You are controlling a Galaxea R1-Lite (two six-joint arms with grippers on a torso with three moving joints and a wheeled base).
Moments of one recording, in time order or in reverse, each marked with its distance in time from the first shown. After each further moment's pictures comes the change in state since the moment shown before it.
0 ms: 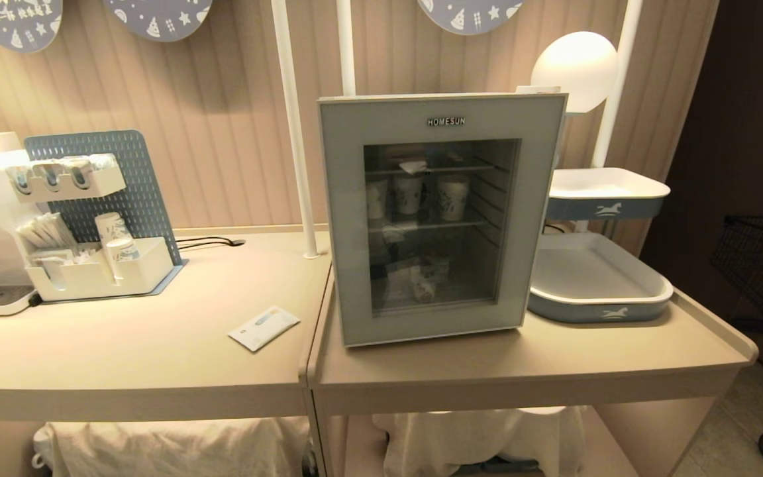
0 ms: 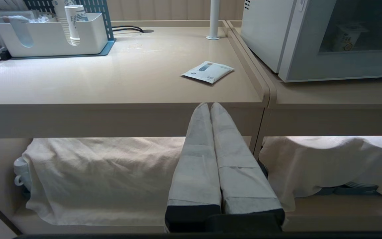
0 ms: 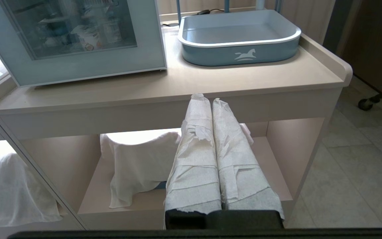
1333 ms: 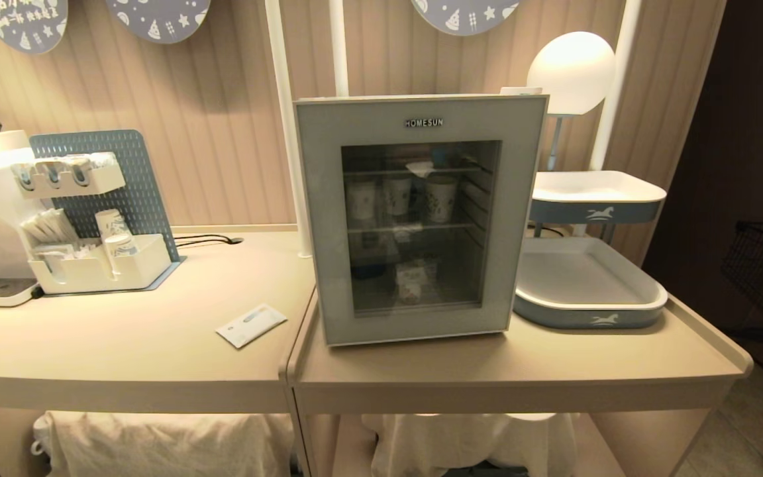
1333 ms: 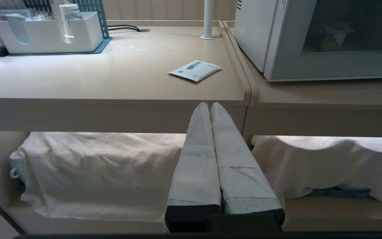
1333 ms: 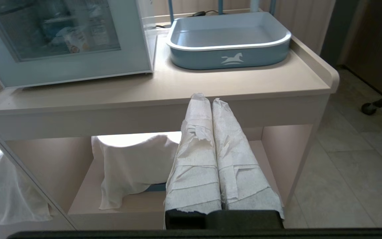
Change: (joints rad) left arm 0.000 0.000 0.000 0.000 0.000 -0.001; right arm 0.000 0.000 0.000 -0.001 0.000 0.001
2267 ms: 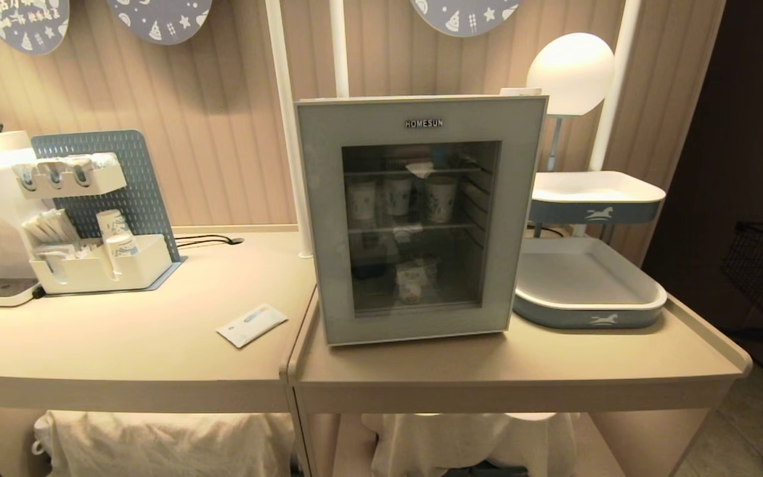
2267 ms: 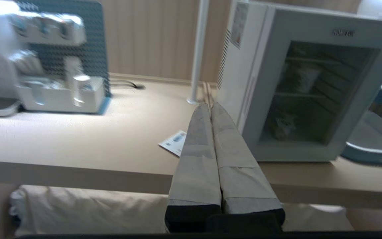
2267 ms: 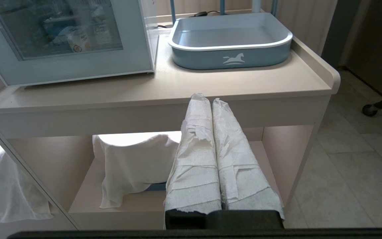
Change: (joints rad) left arm -0.063 0.591 -1.043 0.410 0.035 -0.103; right arm 0.001 0.000 -0.001 0.004 -0.001 -0.003
